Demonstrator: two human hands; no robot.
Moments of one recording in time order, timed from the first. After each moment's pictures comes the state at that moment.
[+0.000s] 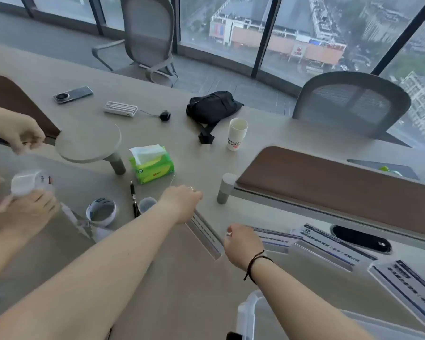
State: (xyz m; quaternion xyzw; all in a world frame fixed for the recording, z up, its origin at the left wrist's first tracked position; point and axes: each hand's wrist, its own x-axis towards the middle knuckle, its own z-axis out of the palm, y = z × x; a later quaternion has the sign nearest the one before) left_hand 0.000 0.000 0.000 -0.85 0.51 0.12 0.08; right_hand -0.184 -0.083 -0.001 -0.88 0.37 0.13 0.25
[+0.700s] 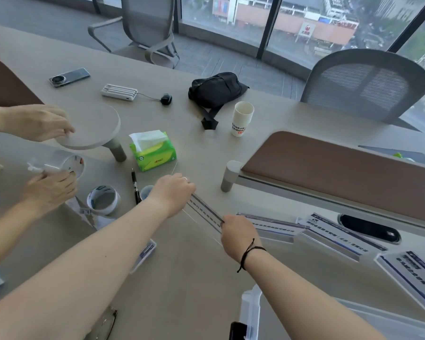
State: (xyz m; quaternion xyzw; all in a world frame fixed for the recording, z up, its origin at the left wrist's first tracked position) left_hand 0.012 0.021 -0.011 -0.84 0.54 0.05 0.09; right_hand -0.168 -0.073 -0.019 -0.92 0.30 0.18 0.17
